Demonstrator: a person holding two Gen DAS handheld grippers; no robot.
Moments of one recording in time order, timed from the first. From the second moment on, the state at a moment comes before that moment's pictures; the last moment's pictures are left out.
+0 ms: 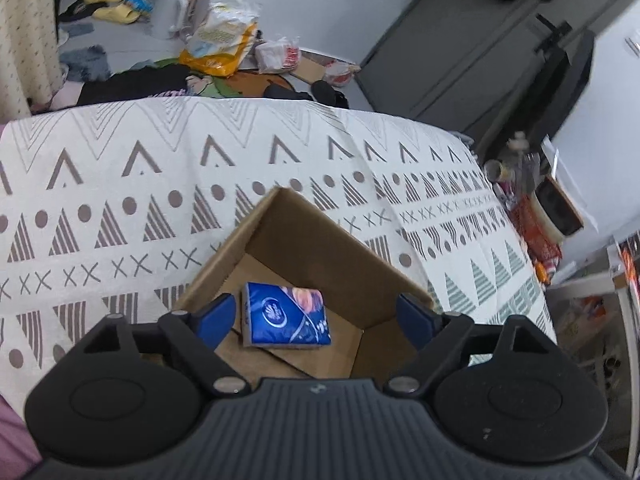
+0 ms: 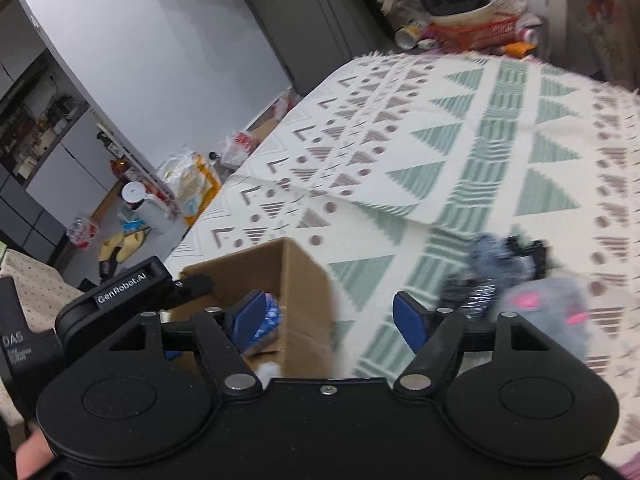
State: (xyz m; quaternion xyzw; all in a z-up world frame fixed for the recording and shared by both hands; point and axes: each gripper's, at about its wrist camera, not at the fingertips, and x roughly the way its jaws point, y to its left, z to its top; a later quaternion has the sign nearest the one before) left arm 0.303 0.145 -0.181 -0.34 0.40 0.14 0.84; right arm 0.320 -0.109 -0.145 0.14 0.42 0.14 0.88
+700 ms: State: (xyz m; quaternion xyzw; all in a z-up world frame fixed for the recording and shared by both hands) left arm 0.286 0.041 -0.147 -0.17 0.39 0.07 0.90; right arm 0.271 -0.240 -0.125 0.12 0.41 0.07 0.90
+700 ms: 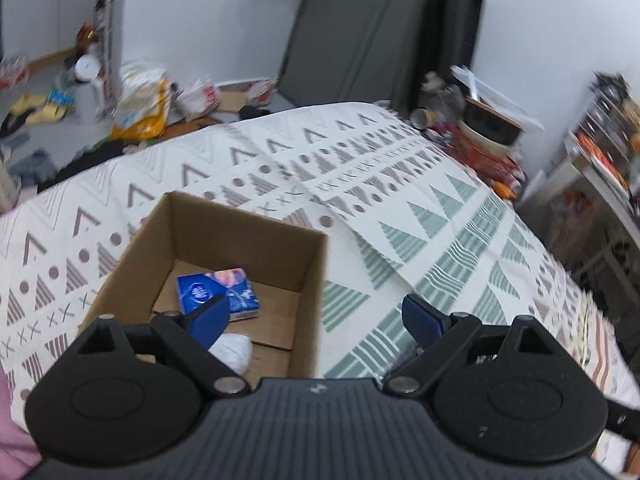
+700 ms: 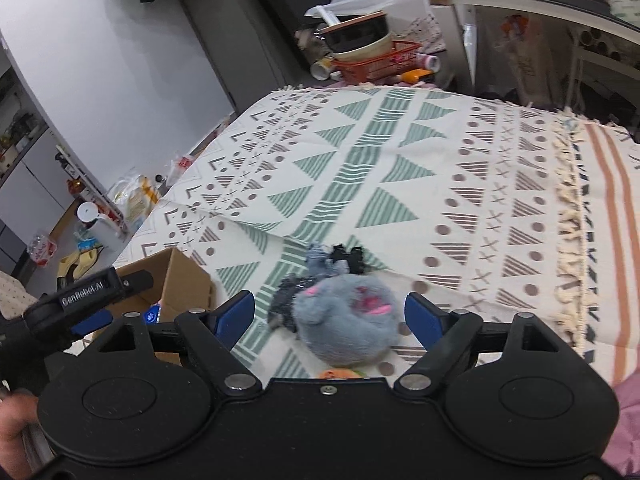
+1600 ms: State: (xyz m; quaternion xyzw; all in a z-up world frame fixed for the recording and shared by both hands) left arm 0.276 -0.076 -0.171 -0.07 0.42 -0.06 0.91; right arm 0.286 -0.295 -0.186 0.18 0.44 0.09 0.88
